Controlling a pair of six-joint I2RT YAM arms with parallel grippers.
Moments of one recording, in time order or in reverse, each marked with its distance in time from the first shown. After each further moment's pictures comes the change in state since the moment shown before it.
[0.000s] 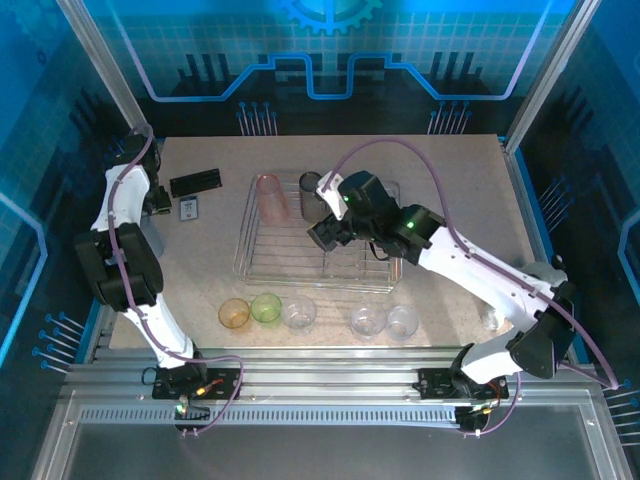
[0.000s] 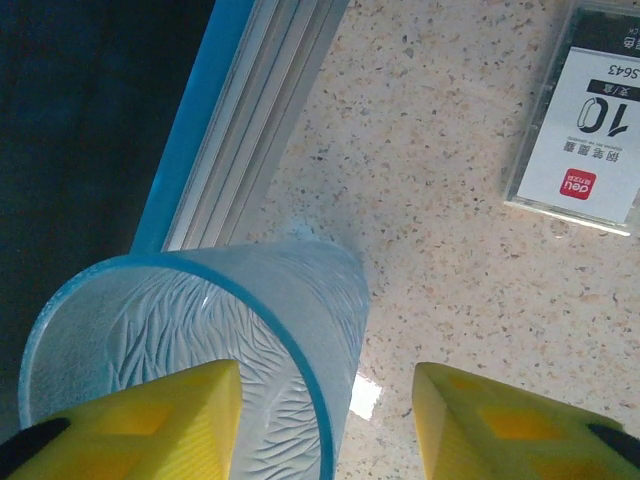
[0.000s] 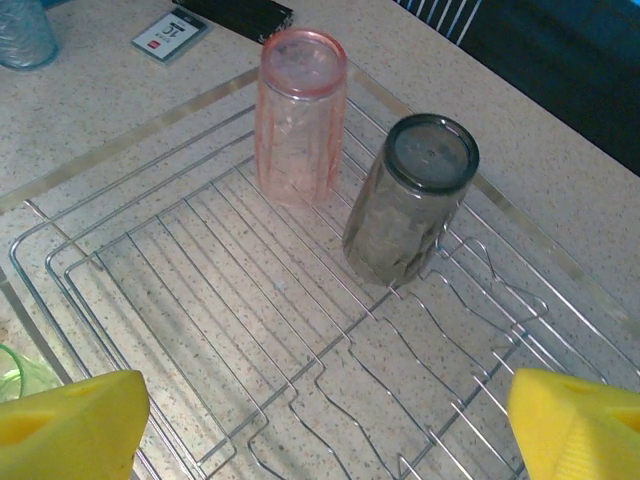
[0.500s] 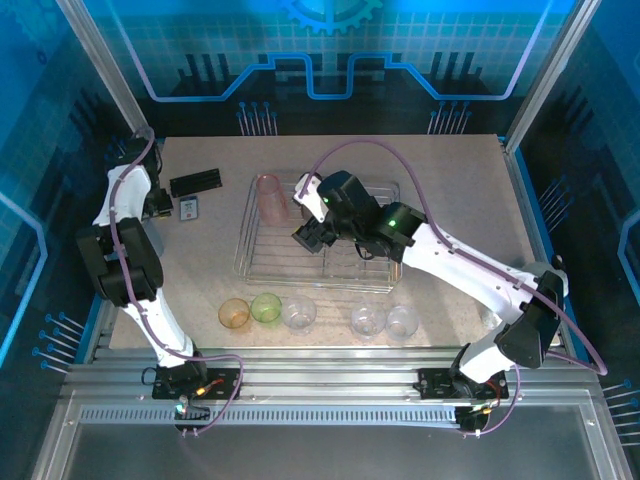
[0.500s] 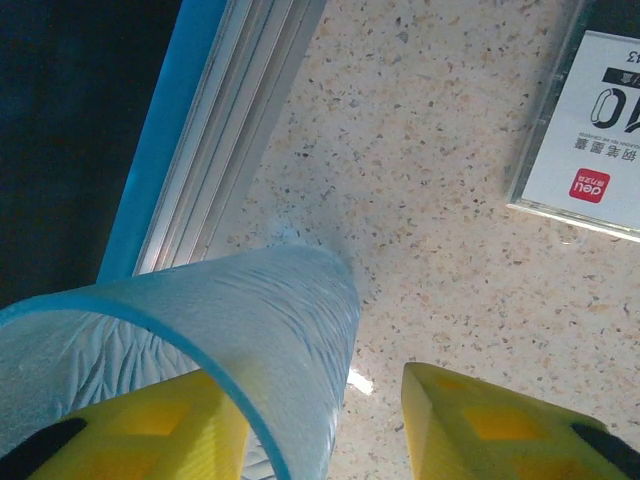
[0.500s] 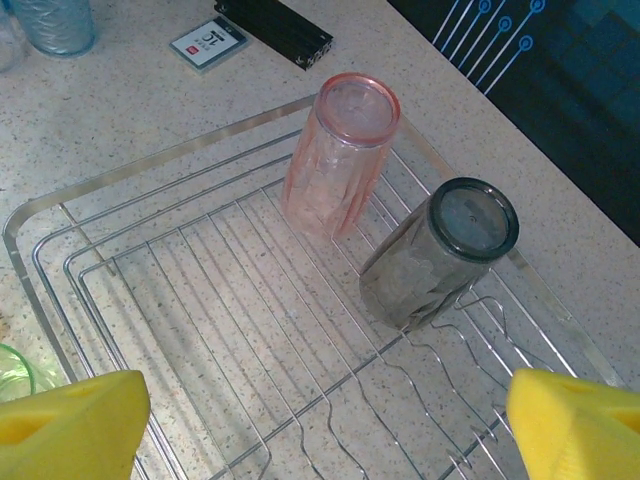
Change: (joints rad) left arm 0.010 0.043 0.000 0.011 0.019 -0.003; right arm 0.066 0.080 0.097 -0.007 0.038 -0.093
